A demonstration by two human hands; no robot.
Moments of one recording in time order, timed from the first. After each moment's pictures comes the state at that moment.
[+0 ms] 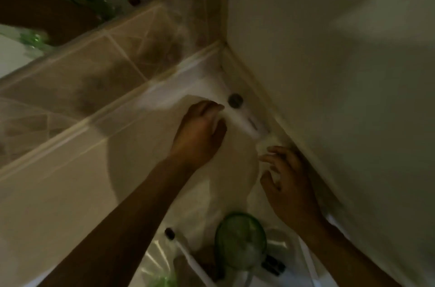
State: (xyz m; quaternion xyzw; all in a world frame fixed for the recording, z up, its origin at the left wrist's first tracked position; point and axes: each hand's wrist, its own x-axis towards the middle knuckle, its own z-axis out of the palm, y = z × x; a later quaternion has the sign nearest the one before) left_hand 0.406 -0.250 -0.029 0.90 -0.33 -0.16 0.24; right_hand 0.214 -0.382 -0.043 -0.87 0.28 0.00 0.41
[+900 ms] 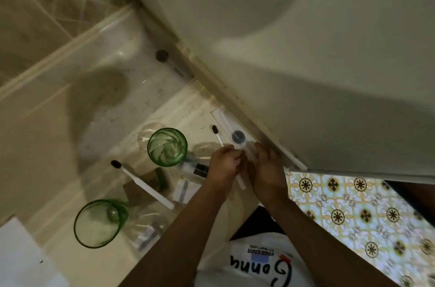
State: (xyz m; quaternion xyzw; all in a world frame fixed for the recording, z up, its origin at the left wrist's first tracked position) left_hand 0.116 -0.306 -0.028 0.56 0.19 -0.54 0.60; right_hand 0.010 -0.384 -0.069 -0.91 0.38 0.05 0.17
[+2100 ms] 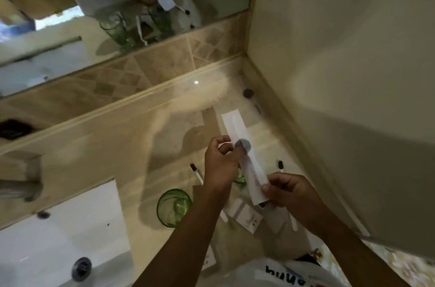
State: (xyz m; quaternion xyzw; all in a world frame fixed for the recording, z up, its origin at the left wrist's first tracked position) left_hand 0.209 -0.203 0.065 0.66 0.17 -0.24 0.69; right_hand 0.098 -0.343 0.076 -0.64 0.20 0.14 0.73
